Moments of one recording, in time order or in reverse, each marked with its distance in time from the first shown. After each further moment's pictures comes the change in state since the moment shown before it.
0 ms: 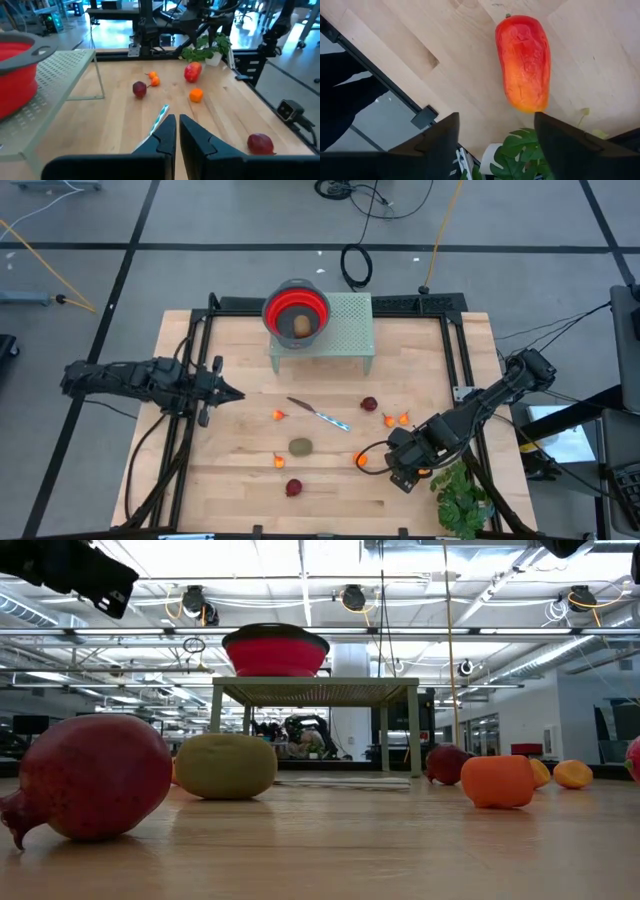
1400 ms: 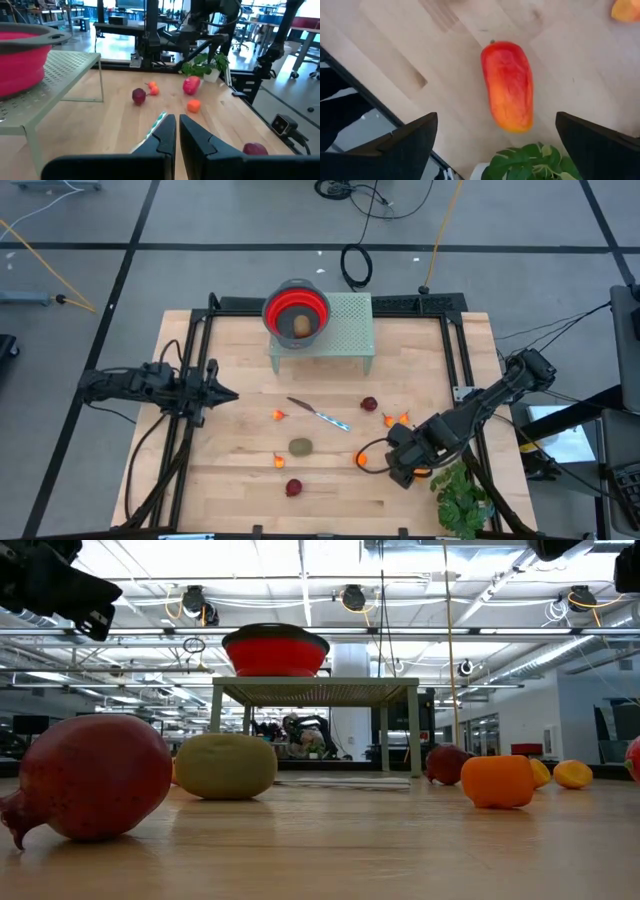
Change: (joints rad) left arm -0.013 -0.295 -0.160 -0.013 -0.028 -0.076; right arm 0.000 -0.001 -0.010 -0.030 0.108 -0.026
